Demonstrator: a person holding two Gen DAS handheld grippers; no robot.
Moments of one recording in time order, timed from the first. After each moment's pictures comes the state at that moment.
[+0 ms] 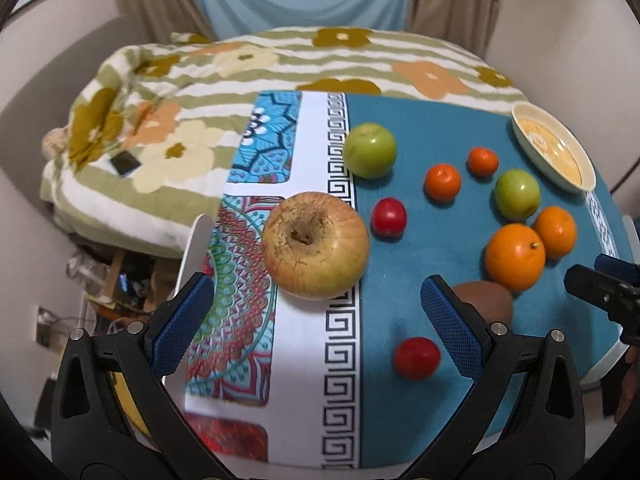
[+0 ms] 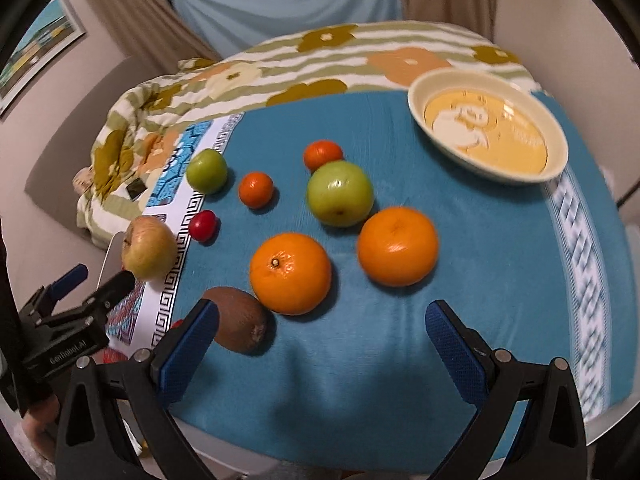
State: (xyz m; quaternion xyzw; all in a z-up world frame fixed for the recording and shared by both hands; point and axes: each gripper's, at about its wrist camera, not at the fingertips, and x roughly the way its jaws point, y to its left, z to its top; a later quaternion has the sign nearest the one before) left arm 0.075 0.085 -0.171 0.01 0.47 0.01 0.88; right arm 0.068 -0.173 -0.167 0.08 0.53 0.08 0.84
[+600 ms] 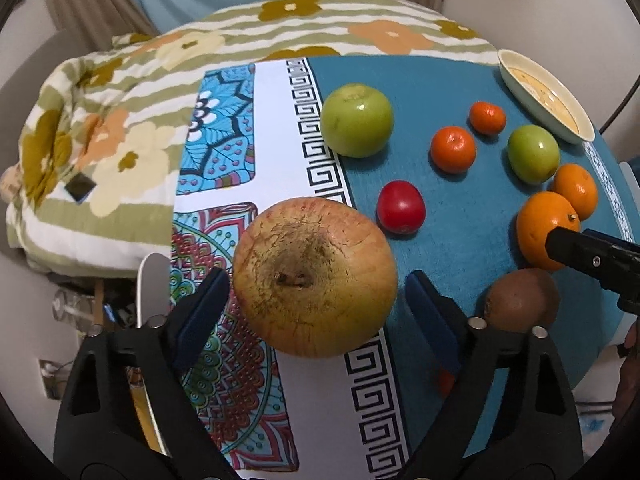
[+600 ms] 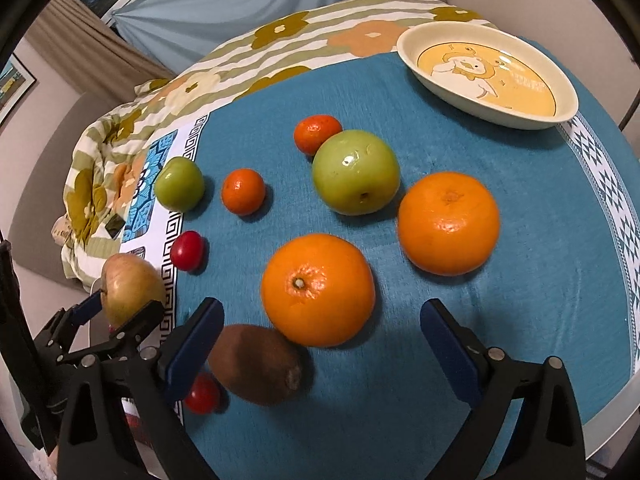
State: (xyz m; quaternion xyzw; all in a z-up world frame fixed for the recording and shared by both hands) left arm 0.125 0.093 -0.214 0.06 0.52 -0.08 0.85; right arm 0.092 -0.148 -0.198 0.15 0.54 0.02 0.83
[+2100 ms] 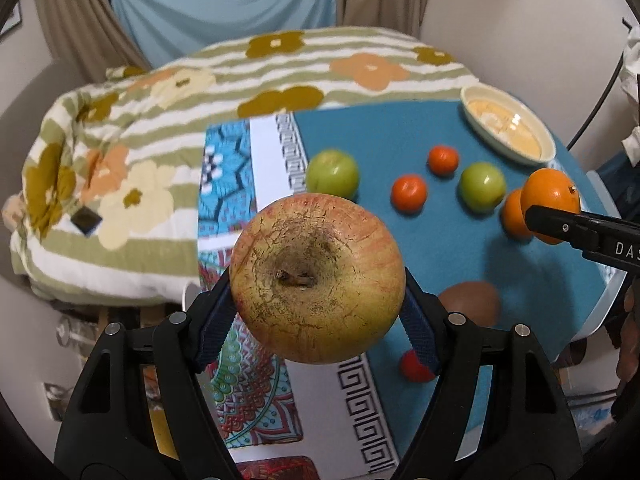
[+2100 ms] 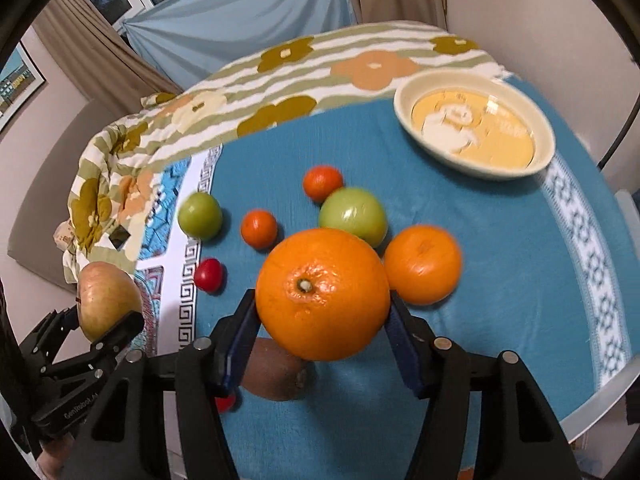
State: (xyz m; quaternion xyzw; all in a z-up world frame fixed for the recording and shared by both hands) left arm 0.101 0.087 -0.144 0.06 0.46 -0.10 0.88; right arm 0.083 -0.164 -0.136 0.12 0.50 0.02 0.86
